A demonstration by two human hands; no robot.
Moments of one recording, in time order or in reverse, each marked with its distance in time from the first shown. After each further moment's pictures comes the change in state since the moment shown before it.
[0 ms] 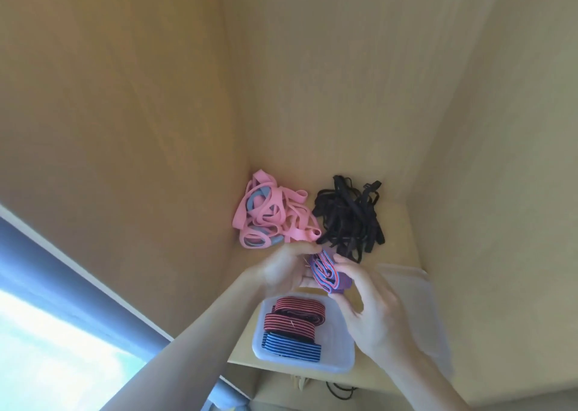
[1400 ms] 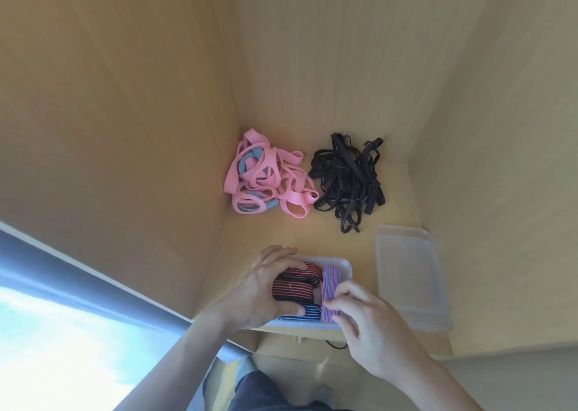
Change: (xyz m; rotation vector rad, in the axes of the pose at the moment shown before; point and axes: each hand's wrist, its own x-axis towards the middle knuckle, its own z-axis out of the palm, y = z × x) left_hand -0.051 -0.085 -0.037 1.026 0.109 0.413; right_hand -0.054 -0.007 -0.009 0.037 -0.534 0.158
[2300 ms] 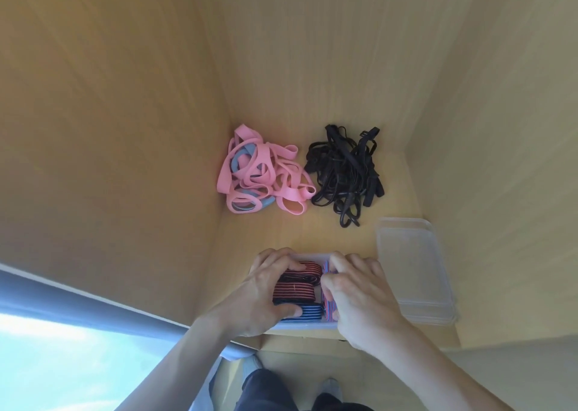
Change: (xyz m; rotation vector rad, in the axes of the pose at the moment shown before) left_hand -0.002 -0.007 0.009 0.022 -0.047 0.064; right_hand 0.042 -0.024 -0.006 -0.478 -0.261 0.209
